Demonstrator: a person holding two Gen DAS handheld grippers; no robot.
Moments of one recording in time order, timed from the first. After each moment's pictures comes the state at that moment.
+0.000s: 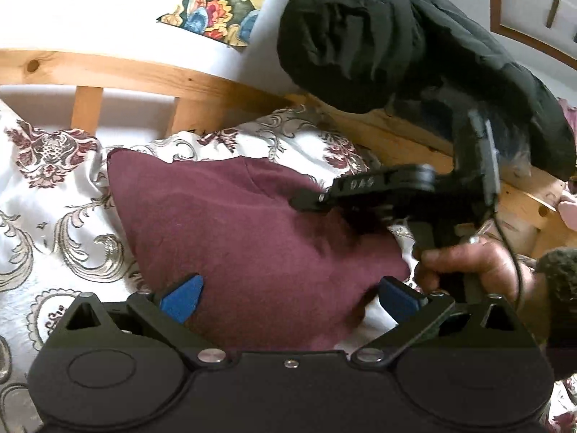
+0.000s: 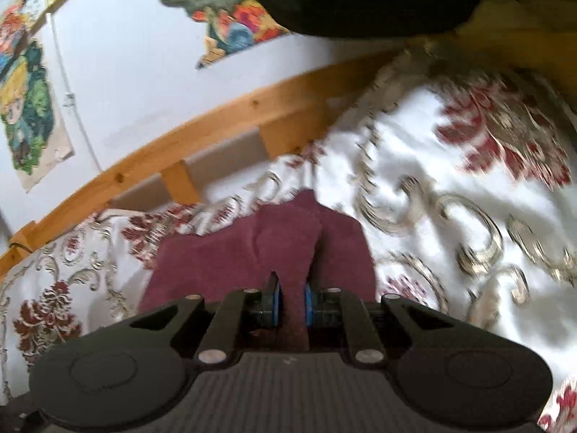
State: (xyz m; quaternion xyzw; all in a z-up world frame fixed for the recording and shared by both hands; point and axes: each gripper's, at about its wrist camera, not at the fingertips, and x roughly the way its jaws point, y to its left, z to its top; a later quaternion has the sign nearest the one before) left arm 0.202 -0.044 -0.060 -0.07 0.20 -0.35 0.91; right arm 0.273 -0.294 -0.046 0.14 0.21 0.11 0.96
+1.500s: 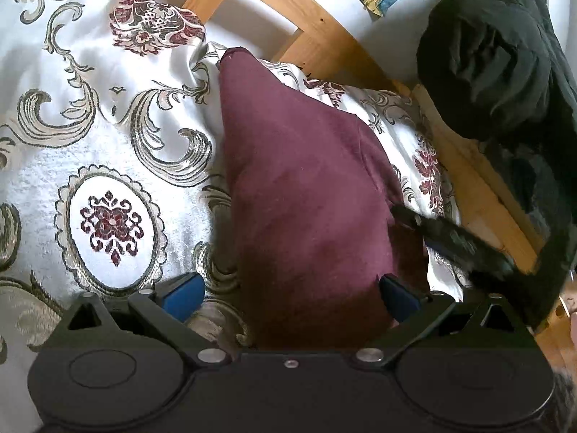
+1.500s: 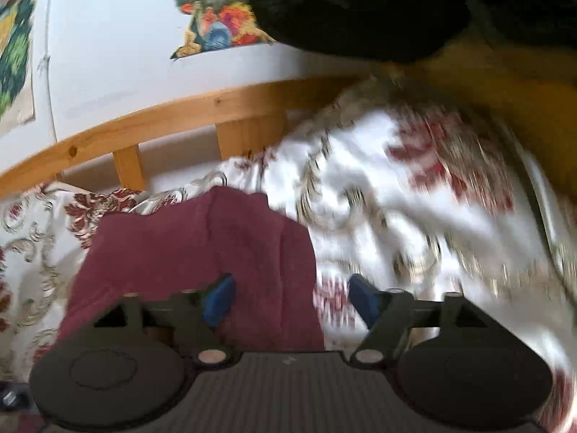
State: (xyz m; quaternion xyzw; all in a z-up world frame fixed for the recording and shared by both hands) left arm 0.241 -0.010 -0.093 -0.25 0.34 -0.25 0.87; right arm 0.253 -0.291 -0.066 0.07 0.19 0.02 0.98
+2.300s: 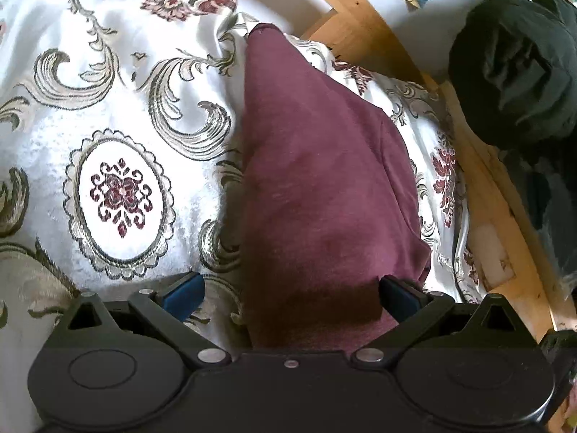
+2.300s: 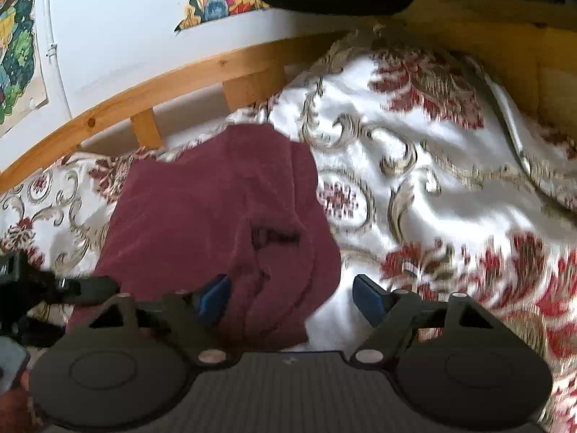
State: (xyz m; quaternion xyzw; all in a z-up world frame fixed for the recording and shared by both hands) left arm 0.248 -0.007 -0.088 -0.29 0.40 -0.22 0.84; right arm 0.195 -0.285 -0.080 0.10 0.24 0.02 0.97
